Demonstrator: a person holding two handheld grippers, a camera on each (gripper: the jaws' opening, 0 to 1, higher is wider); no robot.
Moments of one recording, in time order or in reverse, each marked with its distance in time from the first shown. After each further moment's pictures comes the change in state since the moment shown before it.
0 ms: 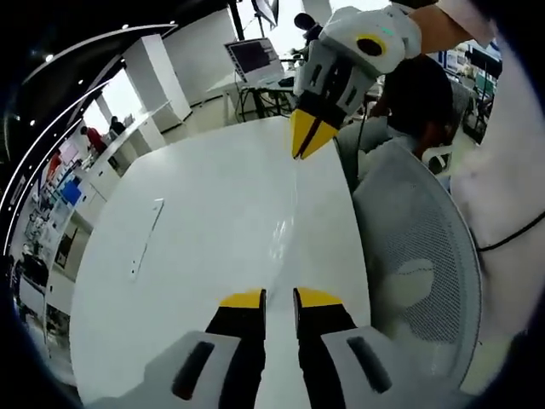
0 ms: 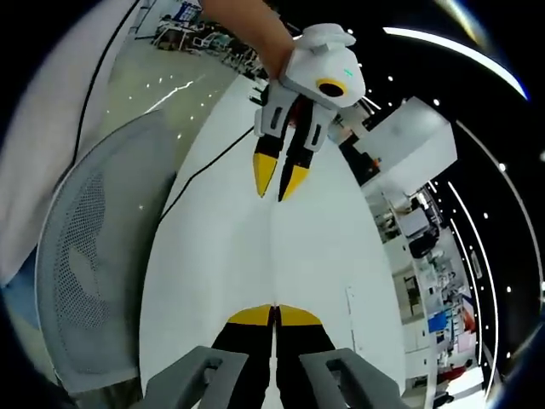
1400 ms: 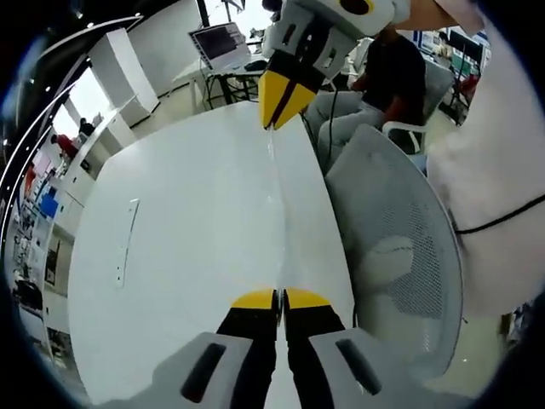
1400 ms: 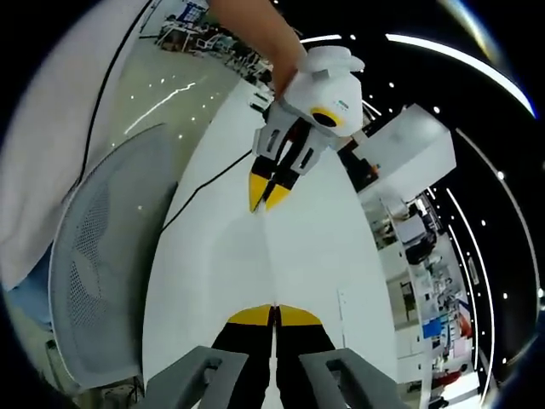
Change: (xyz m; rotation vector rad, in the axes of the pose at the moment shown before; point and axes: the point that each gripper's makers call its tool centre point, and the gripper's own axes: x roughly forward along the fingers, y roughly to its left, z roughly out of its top) left arm -0.001 -0.014 -0.001 0.070 0.109 -0.120; right arm -0.020 -0.007 0.017 -0.021 -0.009 -0.012
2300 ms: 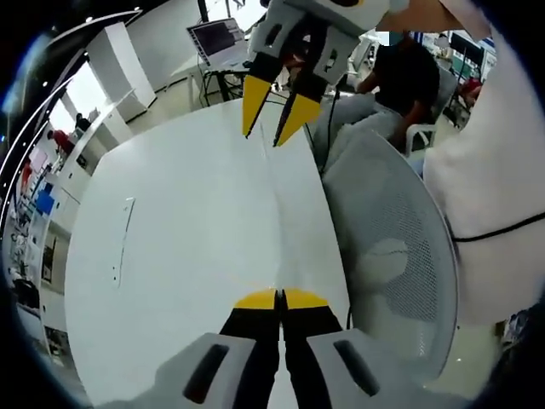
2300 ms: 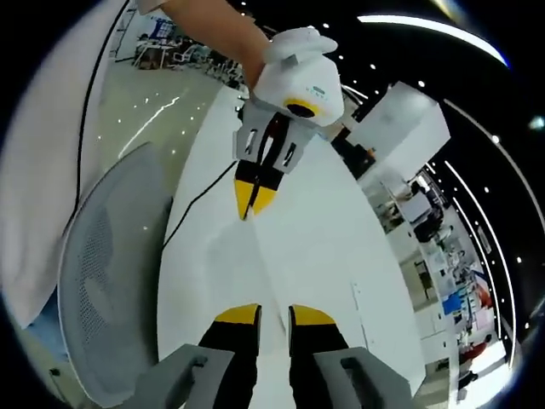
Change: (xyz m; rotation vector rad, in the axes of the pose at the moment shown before) left arm 0.003 -0.001 0.010 -0.009 0.018 -0.005; right arm 0.006 -0.003 0.003 0.156 -0.012 0.045
